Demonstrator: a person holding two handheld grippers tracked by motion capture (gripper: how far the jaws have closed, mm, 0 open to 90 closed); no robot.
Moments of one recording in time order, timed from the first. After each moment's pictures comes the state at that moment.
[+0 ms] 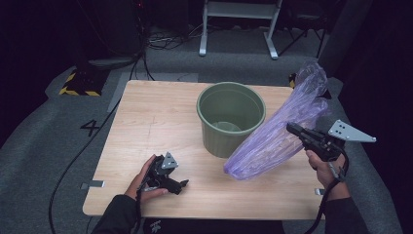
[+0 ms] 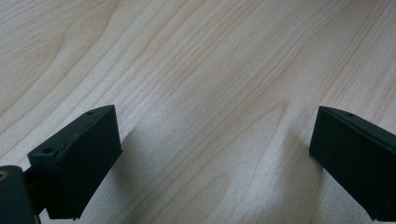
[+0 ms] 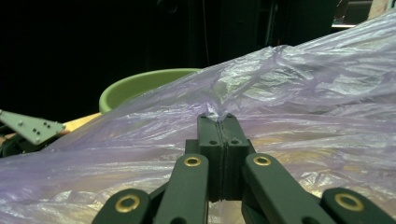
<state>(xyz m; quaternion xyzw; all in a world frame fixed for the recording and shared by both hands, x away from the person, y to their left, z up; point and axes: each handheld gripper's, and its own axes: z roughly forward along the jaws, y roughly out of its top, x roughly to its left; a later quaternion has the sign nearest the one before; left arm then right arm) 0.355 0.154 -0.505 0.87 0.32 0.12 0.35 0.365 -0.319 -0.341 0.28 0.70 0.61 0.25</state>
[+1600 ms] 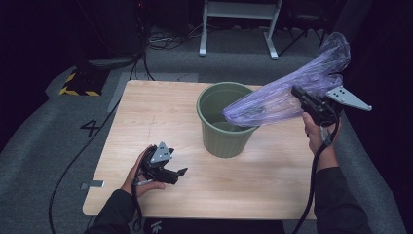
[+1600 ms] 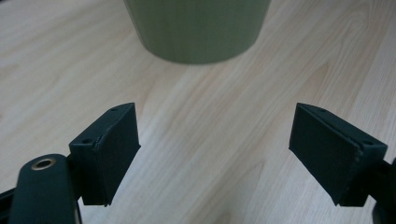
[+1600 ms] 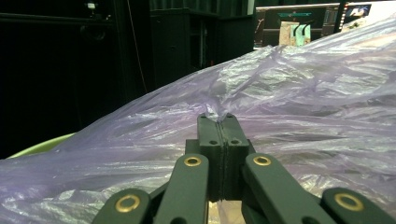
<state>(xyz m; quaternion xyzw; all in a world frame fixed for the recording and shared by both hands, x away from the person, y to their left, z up) 0.354 0.165 -0.445 0.85 0.28 0.16 0.43 0.430 -0.304 -0.299 0.36 0.64 0.59 0.34</state>
